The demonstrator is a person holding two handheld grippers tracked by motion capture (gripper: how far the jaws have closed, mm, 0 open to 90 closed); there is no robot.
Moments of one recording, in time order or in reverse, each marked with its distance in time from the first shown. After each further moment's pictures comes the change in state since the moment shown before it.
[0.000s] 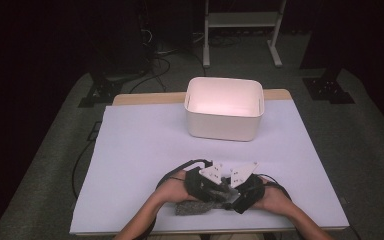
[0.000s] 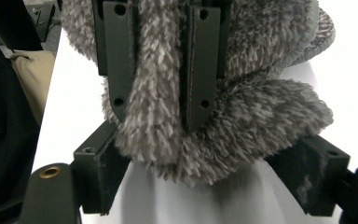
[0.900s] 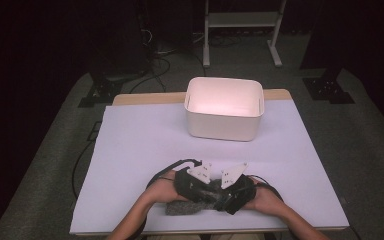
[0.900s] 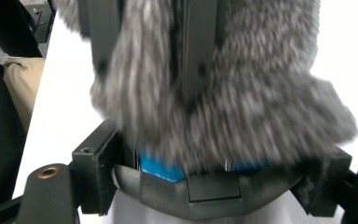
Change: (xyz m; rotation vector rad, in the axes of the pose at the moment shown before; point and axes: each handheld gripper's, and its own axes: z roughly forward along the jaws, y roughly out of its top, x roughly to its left) left arm -0.003 -0.027 -0.024 -0.022 -0.008 -0.038; right arm 0.001 0.010 0.022 0.011 0.013 0.002
